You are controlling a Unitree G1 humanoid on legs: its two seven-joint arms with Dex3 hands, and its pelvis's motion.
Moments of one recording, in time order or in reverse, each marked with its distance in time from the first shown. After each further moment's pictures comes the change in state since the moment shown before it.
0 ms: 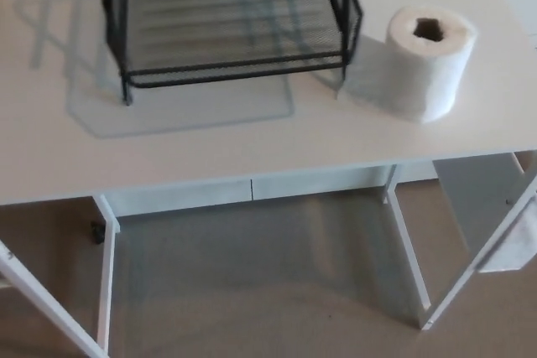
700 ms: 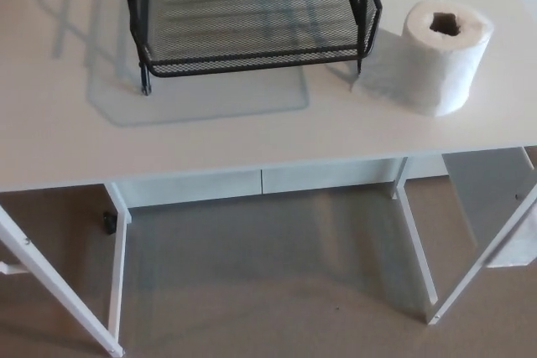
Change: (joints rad) left_arm -0.006 0.014 -0.001 0.000 0.000 0.000 0.001; right_arm 0.006 0.010 -0.001 0.001 0.001 -0.001 0.000
